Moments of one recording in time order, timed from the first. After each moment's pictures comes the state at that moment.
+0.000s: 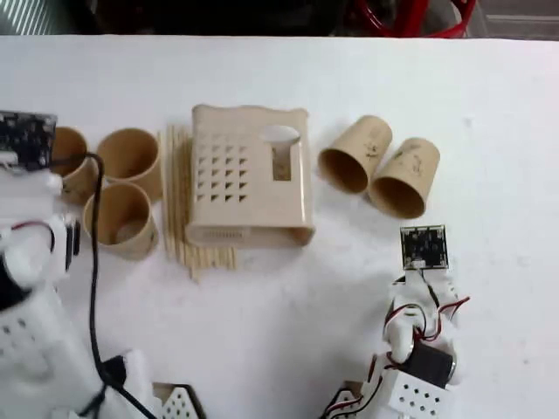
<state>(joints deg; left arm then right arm) -32.4 -44.8 17.4 93.0 -23.9 19.2 -102.7 96.4 61.5 27.0</state>
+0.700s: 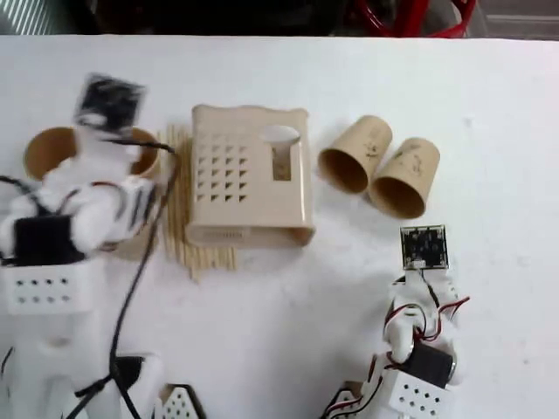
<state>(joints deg) -5.4 -40.6 20.7 77.1 -18.7 19.2 -102.7 96.4 61.5 27.0</state>
